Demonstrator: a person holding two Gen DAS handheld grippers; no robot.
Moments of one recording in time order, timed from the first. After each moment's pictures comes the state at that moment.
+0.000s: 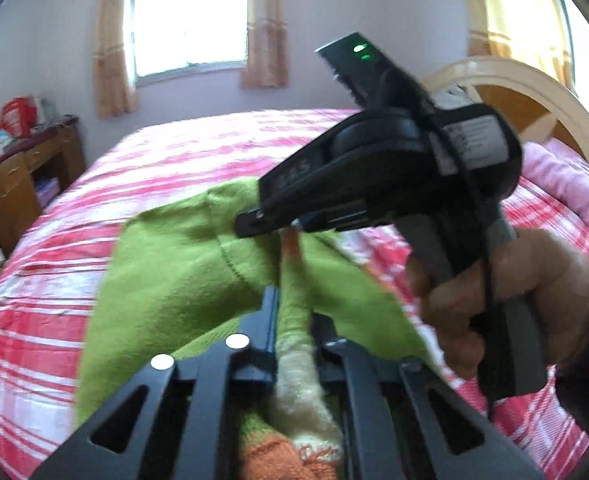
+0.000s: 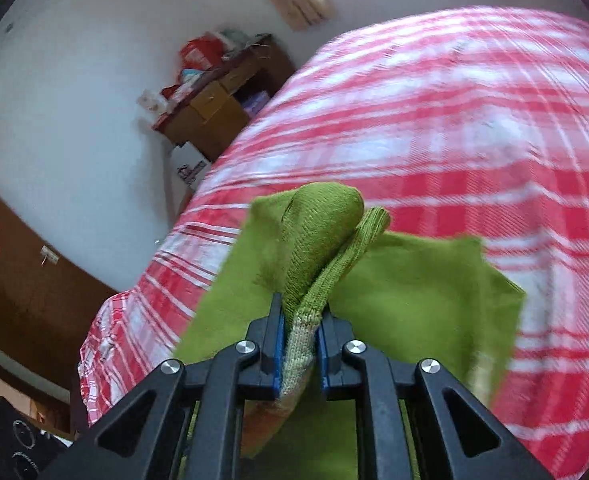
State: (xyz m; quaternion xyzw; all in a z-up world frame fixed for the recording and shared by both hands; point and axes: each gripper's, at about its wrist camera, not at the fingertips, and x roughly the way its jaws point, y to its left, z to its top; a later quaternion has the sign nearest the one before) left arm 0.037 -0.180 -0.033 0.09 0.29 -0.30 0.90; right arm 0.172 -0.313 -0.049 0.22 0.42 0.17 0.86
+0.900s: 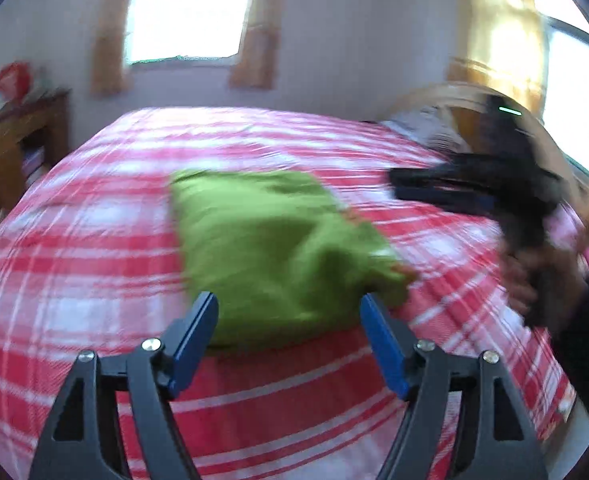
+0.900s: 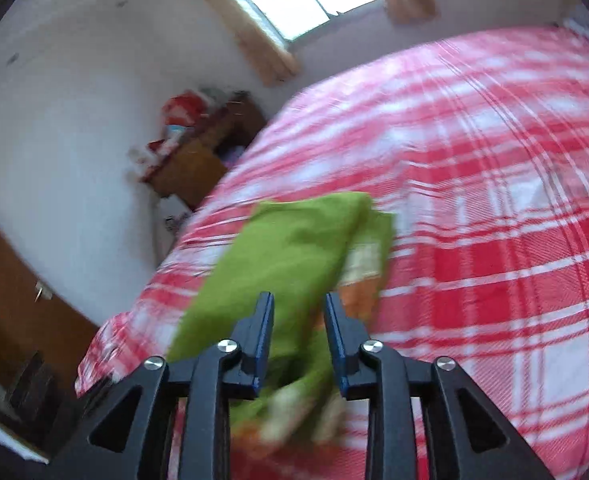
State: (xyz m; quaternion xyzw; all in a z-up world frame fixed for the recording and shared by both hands) left arm -0.006 -0.029 -0.026 0.01 0.31 -0.32 0.89; right arm 0.017 -0.351 -0.025 0.23 0.33 0.12 0.91
